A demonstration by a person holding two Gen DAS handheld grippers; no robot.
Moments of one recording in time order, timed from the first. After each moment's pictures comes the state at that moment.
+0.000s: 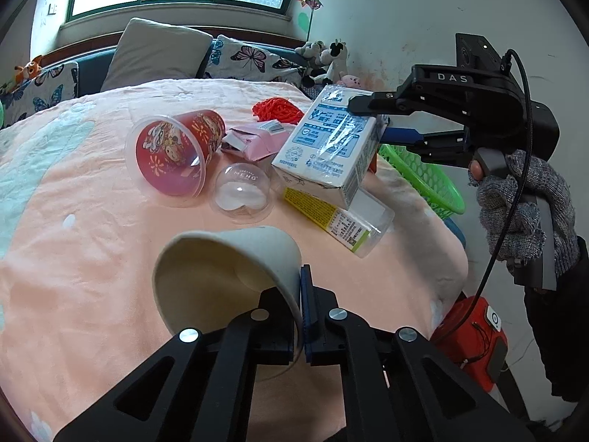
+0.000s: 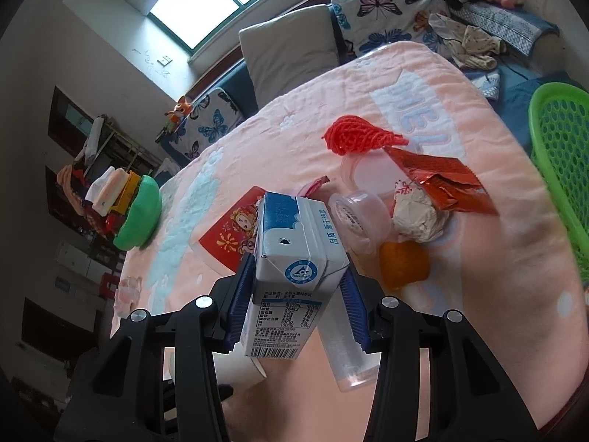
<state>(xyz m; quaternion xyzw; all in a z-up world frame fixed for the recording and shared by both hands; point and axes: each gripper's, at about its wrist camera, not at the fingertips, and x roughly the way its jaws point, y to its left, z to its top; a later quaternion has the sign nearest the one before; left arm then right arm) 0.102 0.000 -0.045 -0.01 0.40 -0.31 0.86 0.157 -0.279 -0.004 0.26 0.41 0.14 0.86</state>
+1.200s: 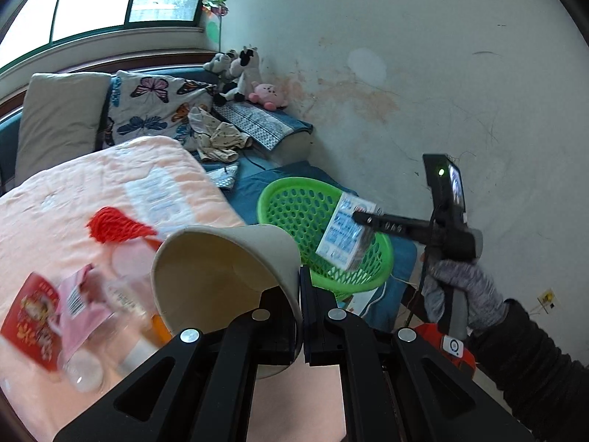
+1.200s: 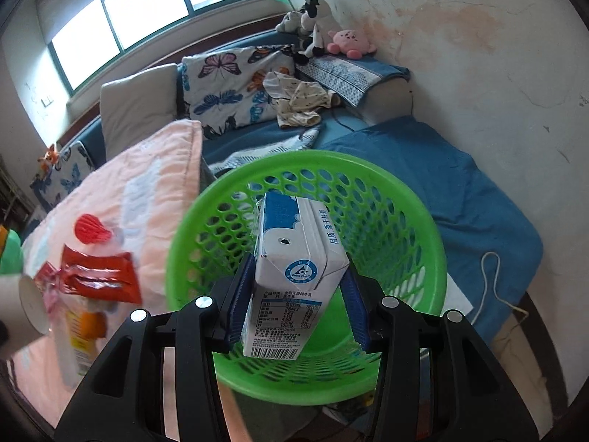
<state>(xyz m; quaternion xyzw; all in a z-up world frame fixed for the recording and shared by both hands) 0.162 -0.221 0.040 0.03 0.37 -0.43 0.82 0.113 -0.550 -0.042 0.16 0.39 -0.13 0.90</state>
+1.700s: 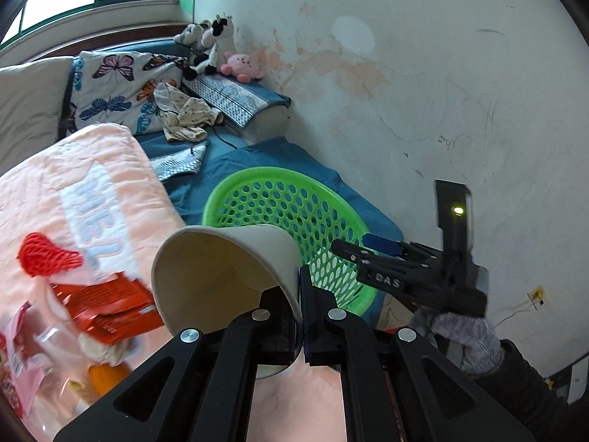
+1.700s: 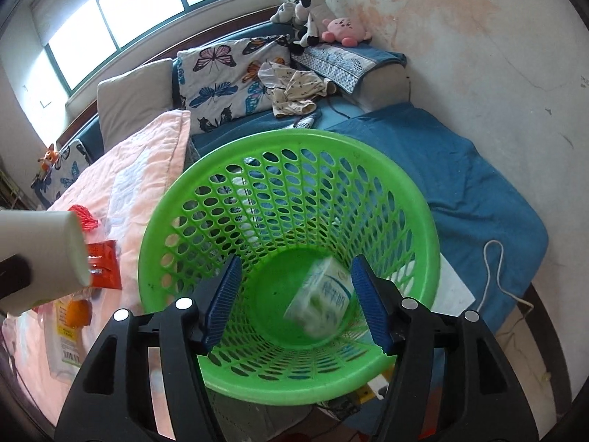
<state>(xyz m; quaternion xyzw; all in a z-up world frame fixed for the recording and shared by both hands) 0.195 -0.327 0.022 0.05 0.42 -0.46 0.78 0.099 -0.568 -0.061 0.18 0.39 -0.12 0.89</state>
